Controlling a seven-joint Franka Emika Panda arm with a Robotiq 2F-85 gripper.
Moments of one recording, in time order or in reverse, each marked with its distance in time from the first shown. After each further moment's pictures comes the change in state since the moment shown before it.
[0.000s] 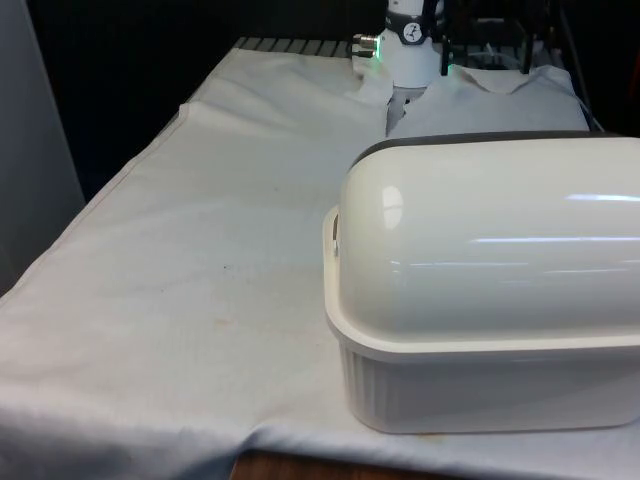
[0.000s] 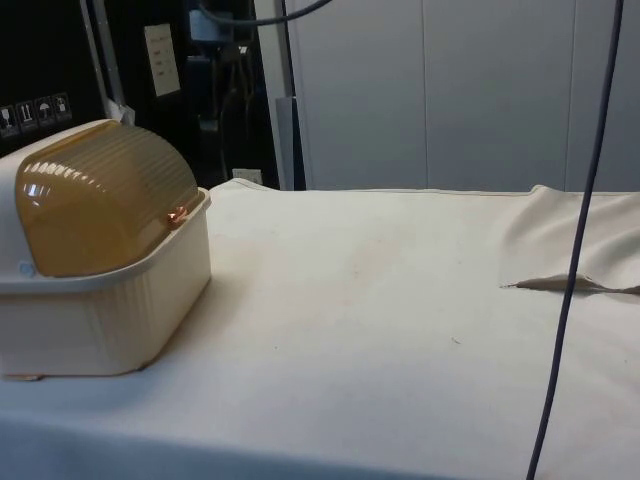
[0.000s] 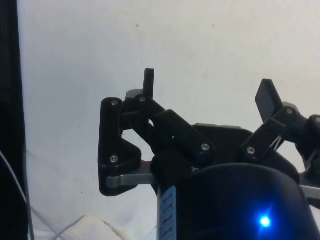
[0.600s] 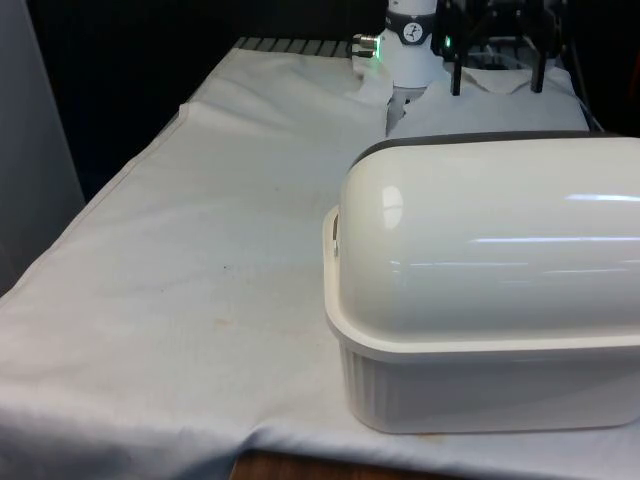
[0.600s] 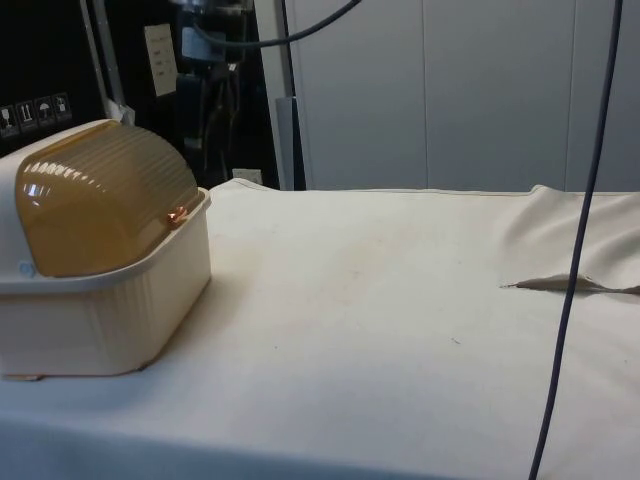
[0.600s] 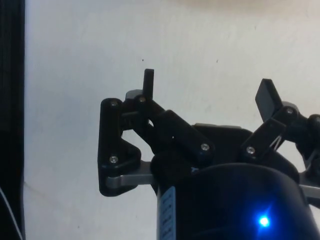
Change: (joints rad) arm 0.001 0.029 0.018 -0.042 0.000 0.171 -0.008
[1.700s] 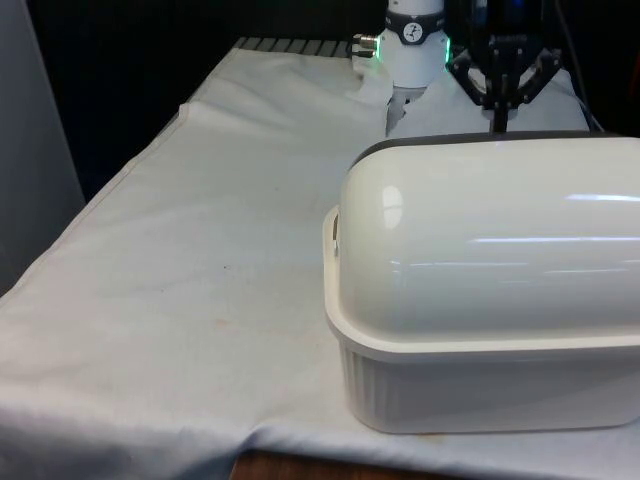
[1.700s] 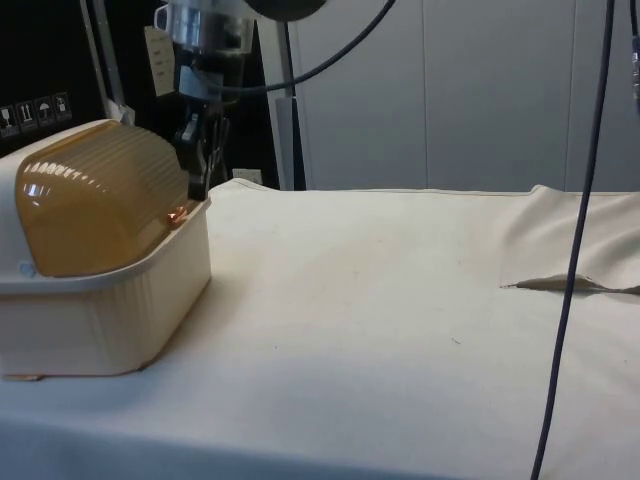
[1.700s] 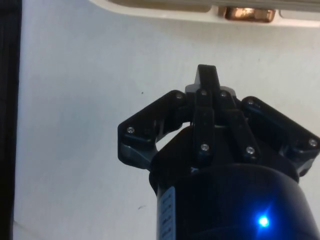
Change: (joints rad) arm -0.001 0.075 0.007 -0.034 0.001 0.189 -0.004
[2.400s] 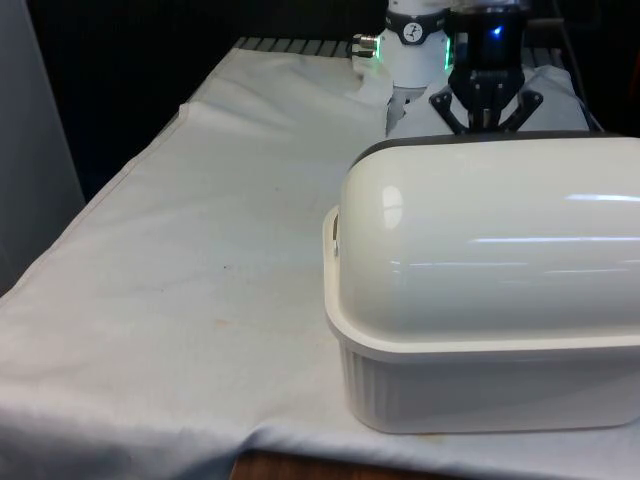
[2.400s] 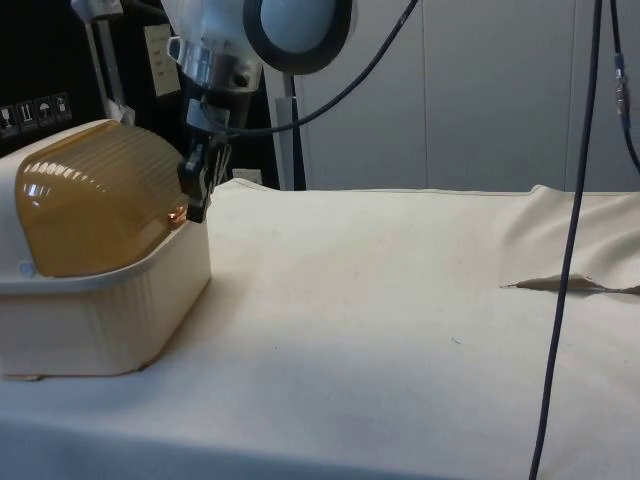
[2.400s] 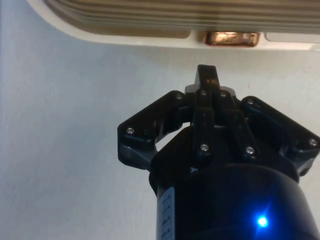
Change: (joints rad) arm -0.007 0.076 -0.020 -0.041 0.000 0.202 -0.010
